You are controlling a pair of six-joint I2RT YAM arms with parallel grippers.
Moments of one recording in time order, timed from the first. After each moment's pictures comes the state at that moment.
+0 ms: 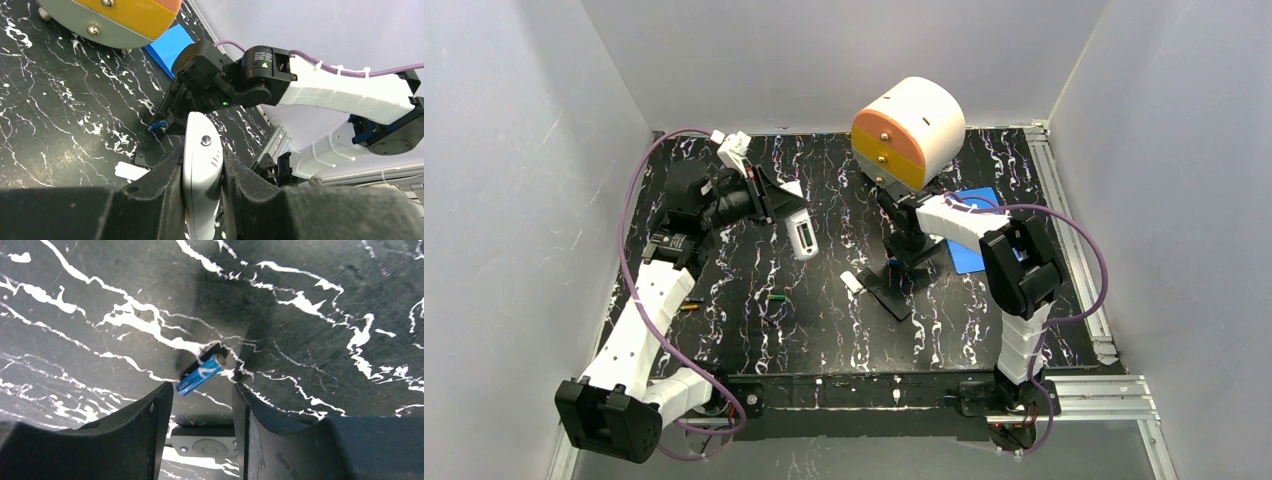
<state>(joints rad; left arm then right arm) -0.22 1.07 1.04 -0.21 0.73 -0.55 0.62 1.91 1.35 -0.87 0.17 1.58</state>
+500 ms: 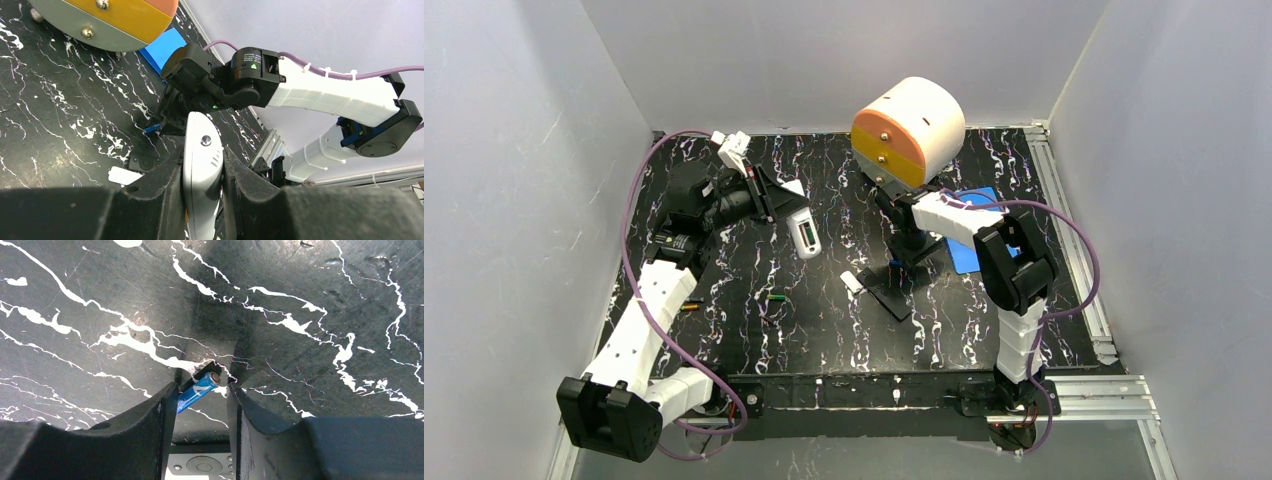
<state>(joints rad) -0.22 1.08 1.01 -0.13 0.74 -0.61 0.62 1.97 1.40 -0.93 0.24 1.57</state>
